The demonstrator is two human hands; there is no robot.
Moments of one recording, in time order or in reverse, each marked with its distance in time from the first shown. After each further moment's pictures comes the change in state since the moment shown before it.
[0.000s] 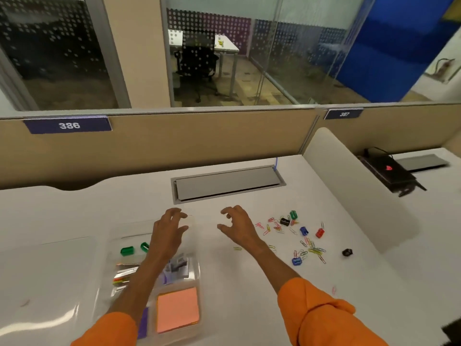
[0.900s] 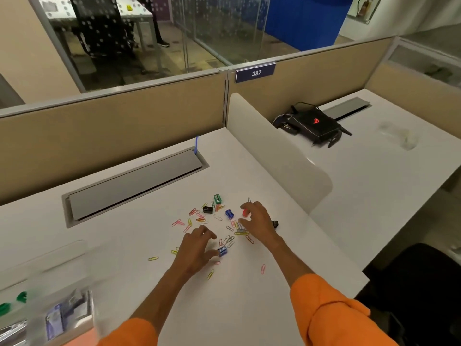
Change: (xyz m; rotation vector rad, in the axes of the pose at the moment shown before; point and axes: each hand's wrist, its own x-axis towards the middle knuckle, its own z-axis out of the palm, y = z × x) left_hand -0.004 0.247 0.191 0.026 -0.554 0.348; right_hand -0.080 0.256 -0.160 0.012 0.198 0.365
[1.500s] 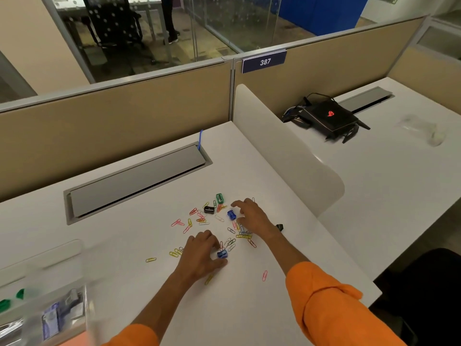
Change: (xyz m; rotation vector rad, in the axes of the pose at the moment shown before) left_hand 0.012 0.013 0.014 0.074 -0.066 -0.072; right_hand 0.046 0.005 0.014 -0.188 -0.286 -0.087
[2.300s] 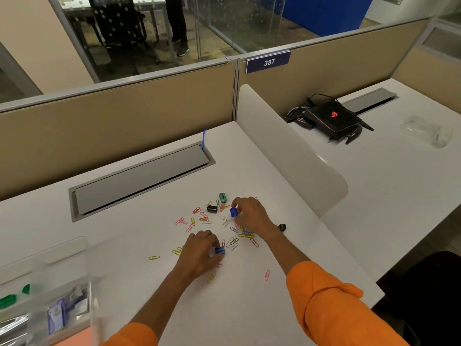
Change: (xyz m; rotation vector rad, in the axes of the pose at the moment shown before) left_hand -0.004 -0.003 -0.006 -0.007 0.048 0.021; right_hand 0.000 -0.021 -0.007 -0.104 0.088 -0.059
